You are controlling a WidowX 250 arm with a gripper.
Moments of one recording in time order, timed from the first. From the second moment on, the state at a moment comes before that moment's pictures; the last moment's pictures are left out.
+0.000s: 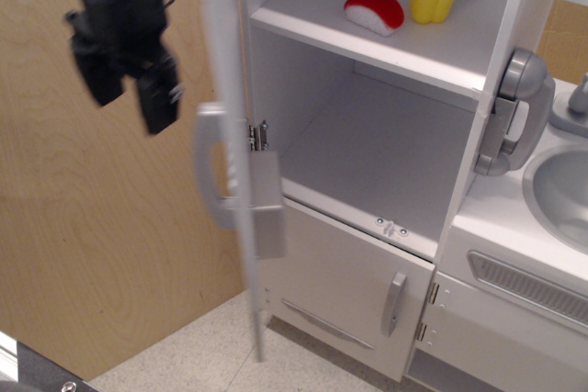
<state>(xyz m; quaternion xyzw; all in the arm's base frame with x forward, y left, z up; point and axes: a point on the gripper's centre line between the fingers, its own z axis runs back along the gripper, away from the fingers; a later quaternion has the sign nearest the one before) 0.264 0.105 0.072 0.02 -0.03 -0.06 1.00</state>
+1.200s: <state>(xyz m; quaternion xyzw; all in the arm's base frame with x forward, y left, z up) 0.366 0.074 0.061 0.02 -0.09 0.00 1.00</state>
